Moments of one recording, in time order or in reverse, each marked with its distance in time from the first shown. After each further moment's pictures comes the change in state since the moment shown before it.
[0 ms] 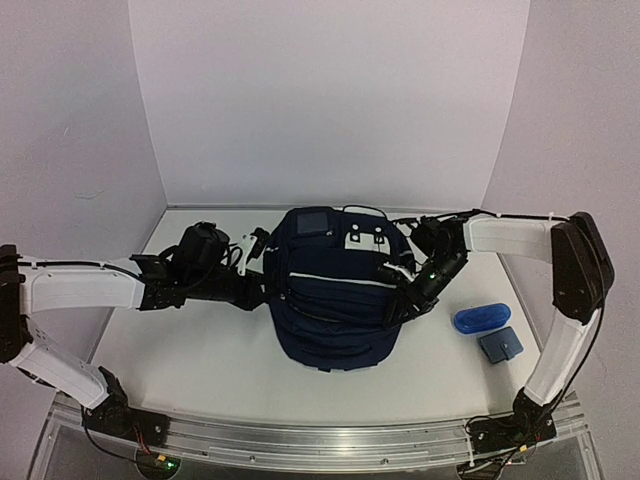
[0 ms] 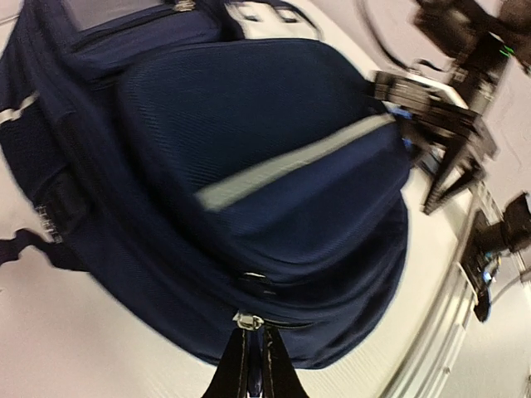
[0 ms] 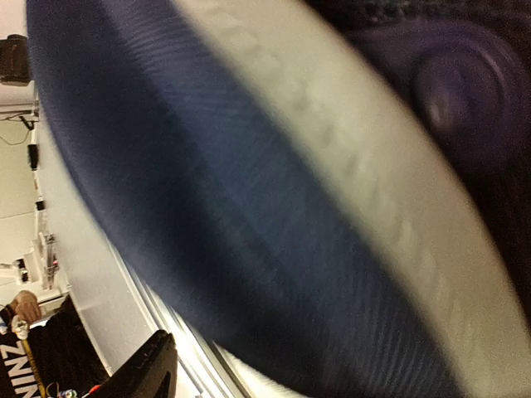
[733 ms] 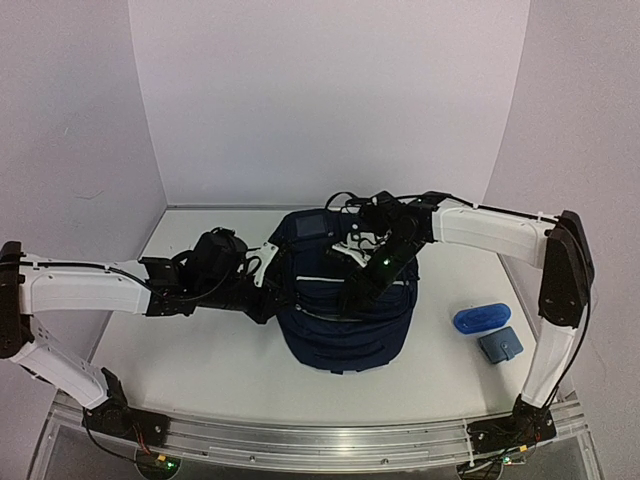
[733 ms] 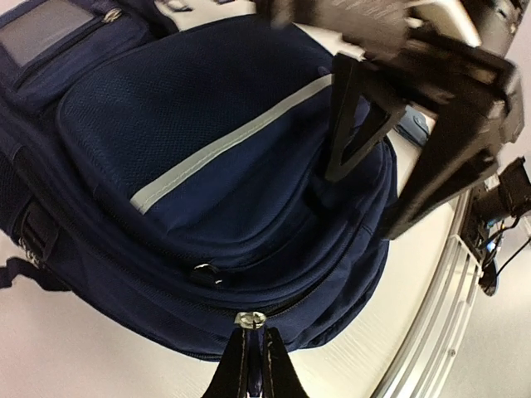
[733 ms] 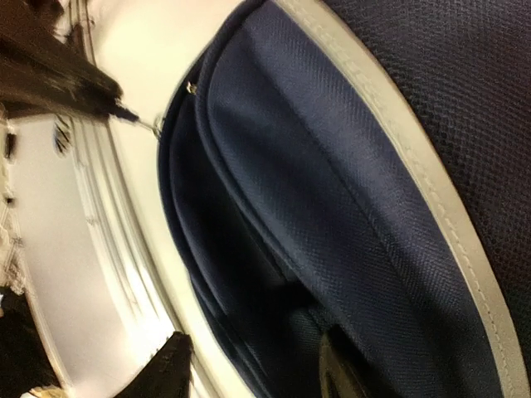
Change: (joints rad) left arm -0.111 0.029 0.050 -0.032 -0.068 0.051; right arm 0.236 0.066 0.304 0.039 0.156 0.119
